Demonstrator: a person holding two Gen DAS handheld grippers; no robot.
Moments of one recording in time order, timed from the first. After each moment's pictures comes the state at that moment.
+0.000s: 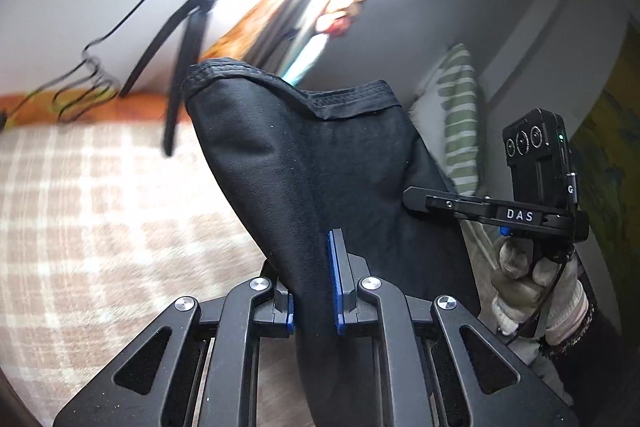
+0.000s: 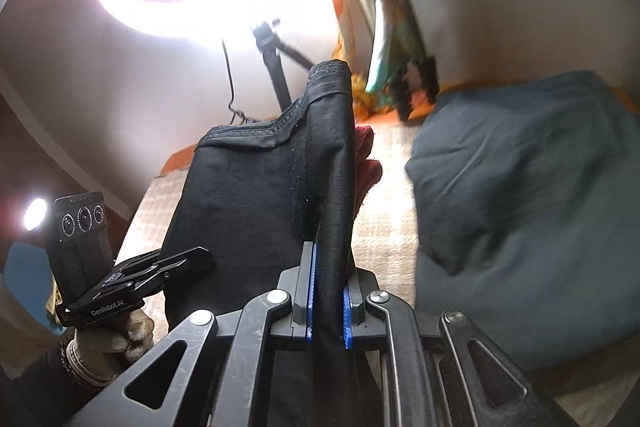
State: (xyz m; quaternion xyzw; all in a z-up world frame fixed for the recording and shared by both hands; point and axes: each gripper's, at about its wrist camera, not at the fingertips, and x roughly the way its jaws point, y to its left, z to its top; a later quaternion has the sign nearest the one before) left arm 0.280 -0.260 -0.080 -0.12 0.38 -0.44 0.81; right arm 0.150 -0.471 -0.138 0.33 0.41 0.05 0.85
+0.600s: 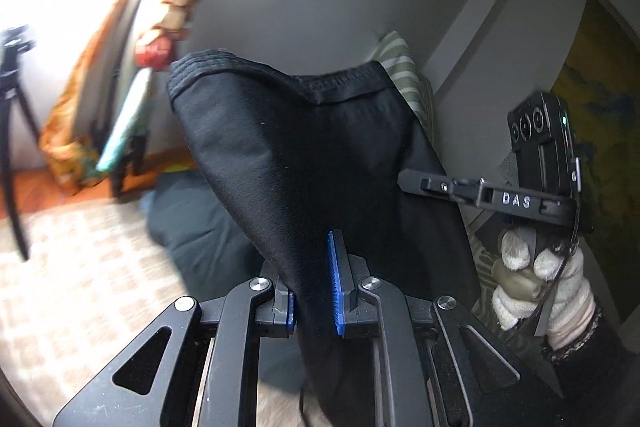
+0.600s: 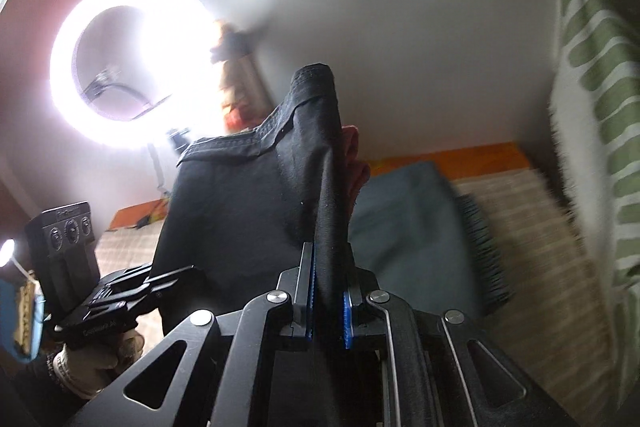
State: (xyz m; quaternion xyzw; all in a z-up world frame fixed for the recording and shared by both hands) left arm 0.302 -0.421 -0.031 -0.10 0.35 -0.52 0.78; right arm 0.078 -0.608 -0.084 0.29 0.38 -0.08 0.88
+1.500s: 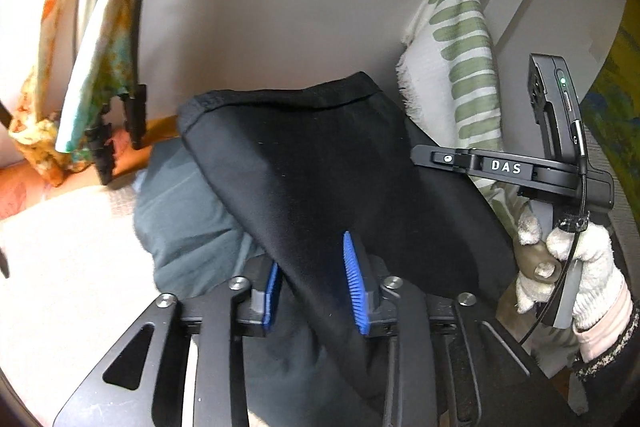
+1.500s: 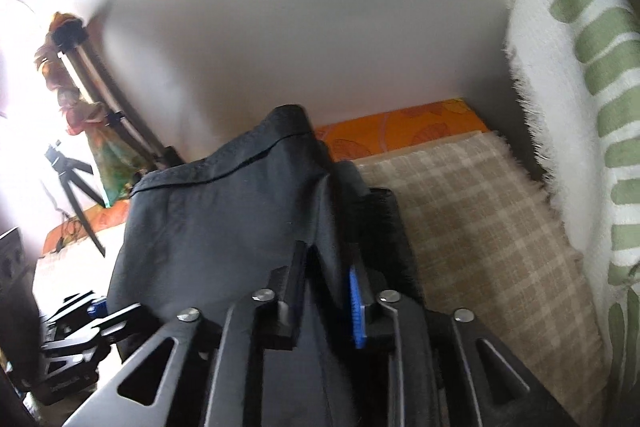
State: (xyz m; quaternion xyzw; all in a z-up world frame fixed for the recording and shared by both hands) left arm 0.337 -0.498 -0.084 -0.02 0.41 -0.44 0.79; right arm 0.117 -0.682 -0.192 0.31 0.44 -0.18 0.82
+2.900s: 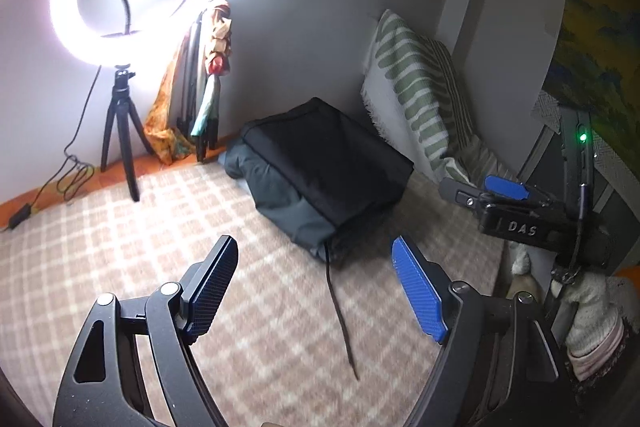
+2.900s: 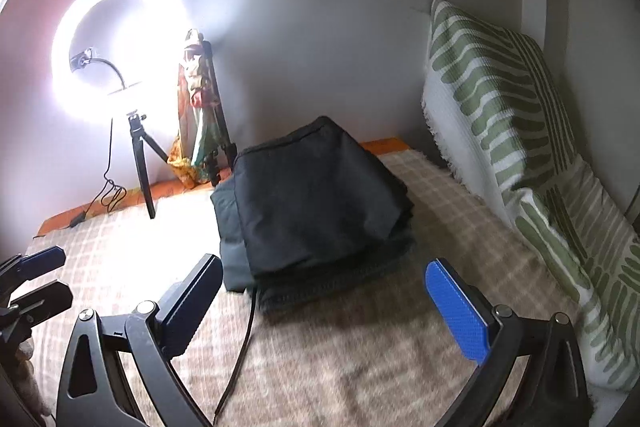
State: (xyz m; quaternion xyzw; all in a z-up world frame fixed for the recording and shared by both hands) left arm 0.155 -0.316 -0.003 0.02 0.32 -0.44 0.84; right arm -0.045 -0.452 -0.061 0.23 0.34 -0.31 0.86
